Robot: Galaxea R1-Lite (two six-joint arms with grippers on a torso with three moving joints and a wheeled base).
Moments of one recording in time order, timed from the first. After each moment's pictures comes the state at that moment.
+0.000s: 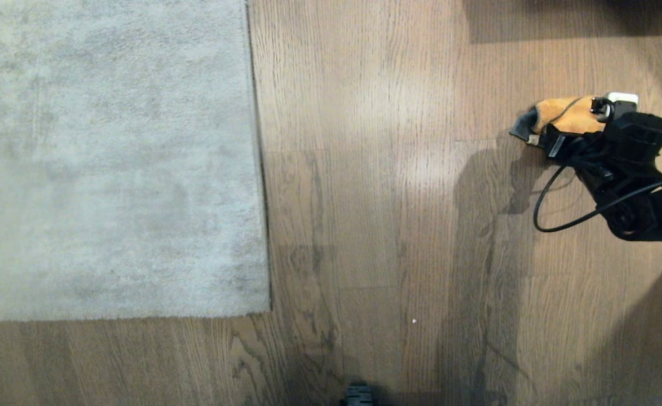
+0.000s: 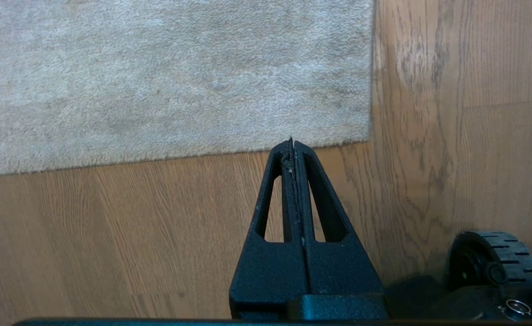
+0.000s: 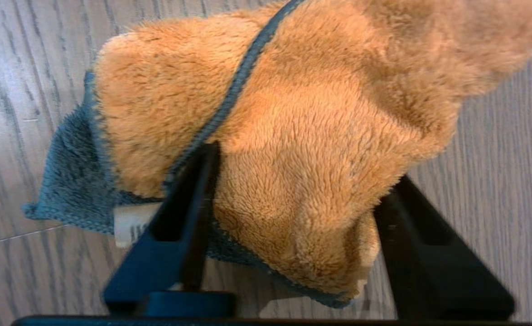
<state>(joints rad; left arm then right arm) 0.00 0.00 0.00 0.00 -0.01 0.03 -0.11 2.09 -1.26 -1.03 -0.20 0.01</state>
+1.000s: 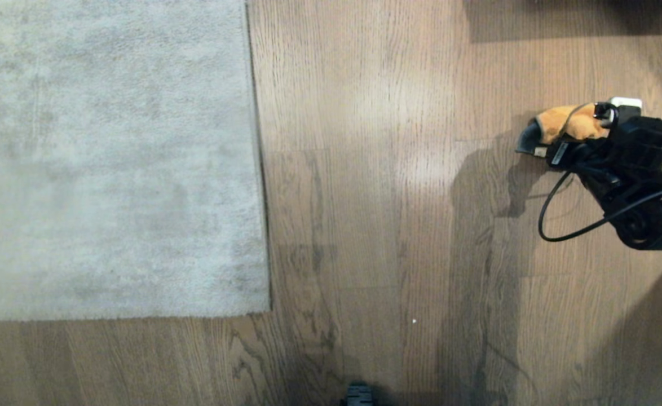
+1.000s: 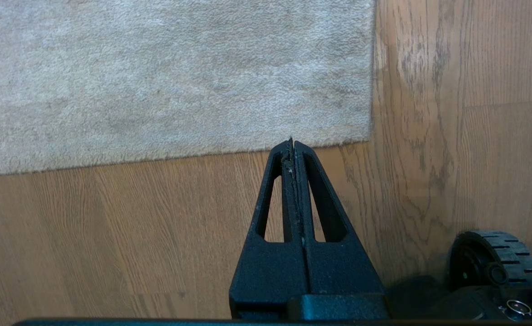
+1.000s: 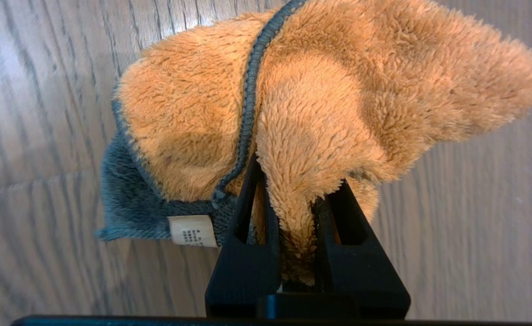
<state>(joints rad) 0.00 0.00 0.00 0.00 -0.01 0.03 -0.10 2.01 -1.14 -1.04 -0.20 0.00</state>
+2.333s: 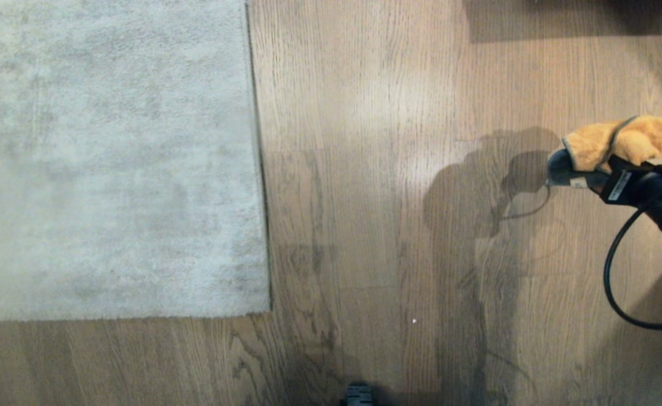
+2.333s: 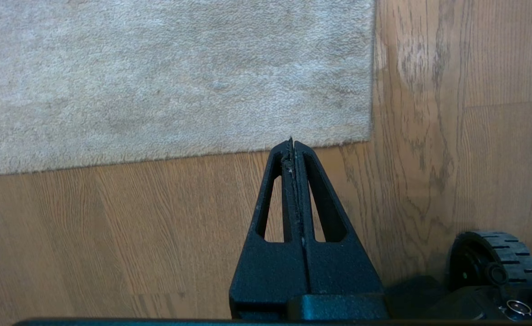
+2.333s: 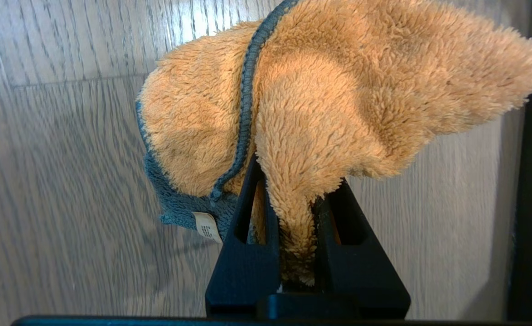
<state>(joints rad) 0.00 0.00 0.00 0.00 -0.01 0.03 -0.05 1.54 -0.61 -1.05 -0.20 -0.05</state>
